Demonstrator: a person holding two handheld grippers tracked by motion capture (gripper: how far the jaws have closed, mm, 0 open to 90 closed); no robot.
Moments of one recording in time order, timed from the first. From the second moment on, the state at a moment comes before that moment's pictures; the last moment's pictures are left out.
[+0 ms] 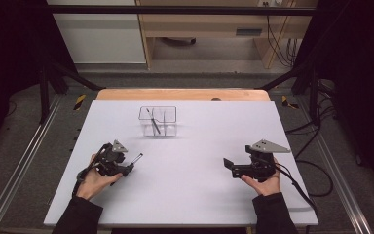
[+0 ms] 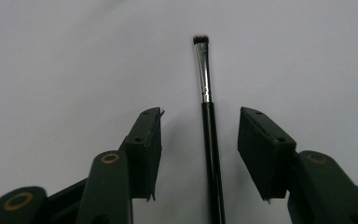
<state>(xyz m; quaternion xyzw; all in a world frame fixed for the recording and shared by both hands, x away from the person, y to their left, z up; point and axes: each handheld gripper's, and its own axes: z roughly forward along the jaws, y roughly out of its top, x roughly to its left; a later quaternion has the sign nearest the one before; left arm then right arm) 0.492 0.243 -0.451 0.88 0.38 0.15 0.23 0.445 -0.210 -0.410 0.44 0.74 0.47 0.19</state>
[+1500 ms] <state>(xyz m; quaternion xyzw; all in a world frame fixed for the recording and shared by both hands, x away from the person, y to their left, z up) 0.509 0.229 -0.448 0.91 0.37 0.08 0.17 0.445 -0.209 -0.412 0.44 0.74 0.47 0.19</state>
